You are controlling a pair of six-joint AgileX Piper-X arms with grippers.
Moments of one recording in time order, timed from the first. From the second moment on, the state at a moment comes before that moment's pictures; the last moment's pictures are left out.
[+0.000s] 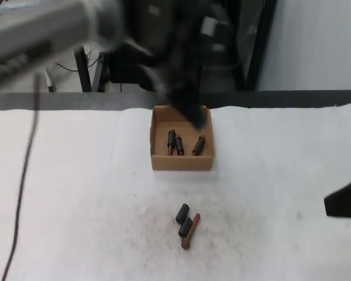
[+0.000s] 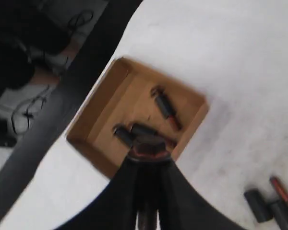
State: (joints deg) left arm -34.4 97.8 -86.8 47.0 -5.7 27.0; right arm 2.7 50.8 -47.5 62.2 -28.1 -3.4
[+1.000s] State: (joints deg) left arm -26.0 58.5 -46.1 41.4 2.7 9.1; right arm 31.8 98.6 -78.2 49.0 -13.5 -36.4
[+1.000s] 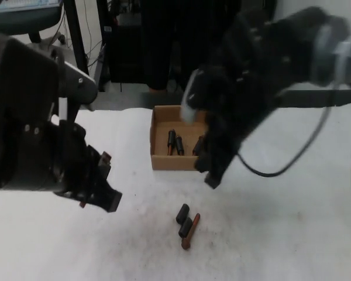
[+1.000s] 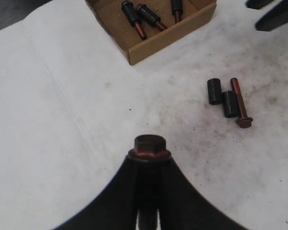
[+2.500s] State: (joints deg) left arm -26.0 57.3 -39.5 45.8 4.9 9.1; right arm 38.9 114.4 -81.4 49.4 -5.7 -56.2
